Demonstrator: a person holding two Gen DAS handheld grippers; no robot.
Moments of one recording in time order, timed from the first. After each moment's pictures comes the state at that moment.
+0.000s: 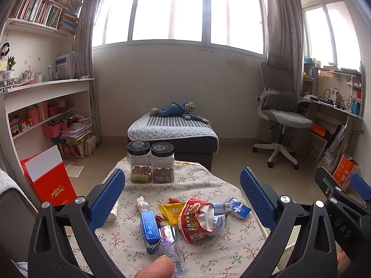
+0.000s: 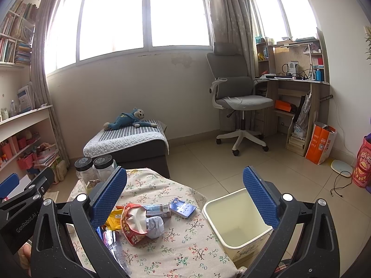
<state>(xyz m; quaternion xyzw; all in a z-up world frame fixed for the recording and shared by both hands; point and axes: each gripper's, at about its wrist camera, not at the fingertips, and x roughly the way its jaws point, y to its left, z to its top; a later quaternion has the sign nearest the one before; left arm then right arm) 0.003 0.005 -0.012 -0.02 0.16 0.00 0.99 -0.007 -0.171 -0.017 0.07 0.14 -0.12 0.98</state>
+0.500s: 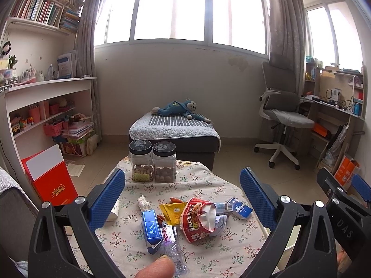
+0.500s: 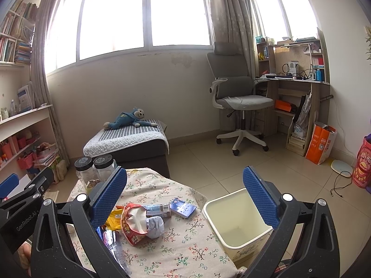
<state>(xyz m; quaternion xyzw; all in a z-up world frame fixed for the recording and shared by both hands) 0.007 0.007 -0.010 -0.02 0.17 0.01 0.99 -0.006 -0.170 -0.018 0.06 0.15 -0.12 0.98</state>
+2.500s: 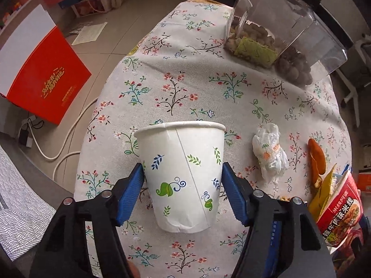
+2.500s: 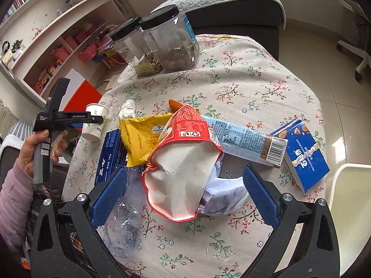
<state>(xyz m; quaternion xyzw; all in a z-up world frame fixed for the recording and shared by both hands) 0.288 0.240 -0.258 -0.13 0.60 0.10 0.78 0.250 -0.118 -0.209 0.06 0.51 0.25 0.82</state>
